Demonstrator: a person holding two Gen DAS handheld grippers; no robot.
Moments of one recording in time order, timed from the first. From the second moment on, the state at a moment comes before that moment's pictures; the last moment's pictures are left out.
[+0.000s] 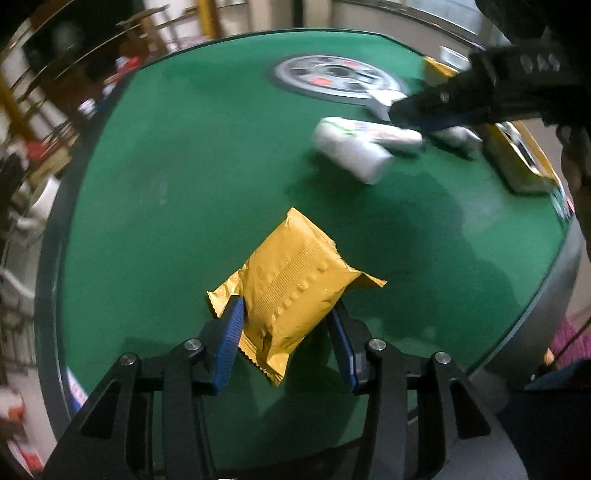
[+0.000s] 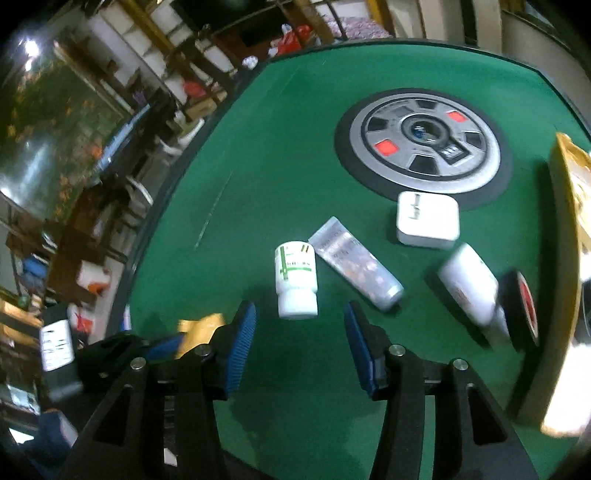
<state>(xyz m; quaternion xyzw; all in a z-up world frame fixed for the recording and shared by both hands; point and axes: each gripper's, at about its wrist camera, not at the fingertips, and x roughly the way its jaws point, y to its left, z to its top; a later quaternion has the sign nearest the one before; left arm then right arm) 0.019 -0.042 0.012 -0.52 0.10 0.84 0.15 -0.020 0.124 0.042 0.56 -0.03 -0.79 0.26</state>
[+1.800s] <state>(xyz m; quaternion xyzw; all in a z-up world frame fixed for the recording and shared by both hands) -0.012 0.030 0.060 -0.51 -0.06 0.83 0.22 0.020 0.246 0.059 0.53 -0.12 -0.81 0.23</state>
